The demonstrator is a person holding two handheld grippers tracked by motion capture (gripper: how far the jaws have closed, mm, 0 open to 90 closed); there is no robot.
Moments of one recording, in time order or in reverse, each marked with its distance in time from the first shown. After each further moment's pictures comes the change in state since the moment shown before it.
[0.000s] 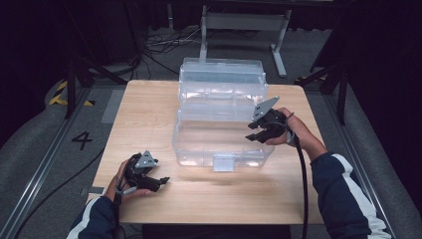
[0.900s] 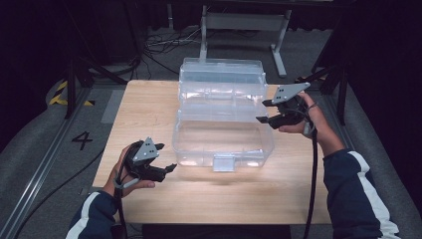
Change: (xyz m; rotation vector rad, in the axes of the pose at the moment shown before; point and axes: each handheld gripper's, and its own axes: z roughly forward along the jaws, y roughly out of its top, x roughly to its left) left arm -0.021 0.063 -0.039 -0.131 0.018 0.122; right arm -0.013 0.005 -0.063 -0.180 -0.206 0.029
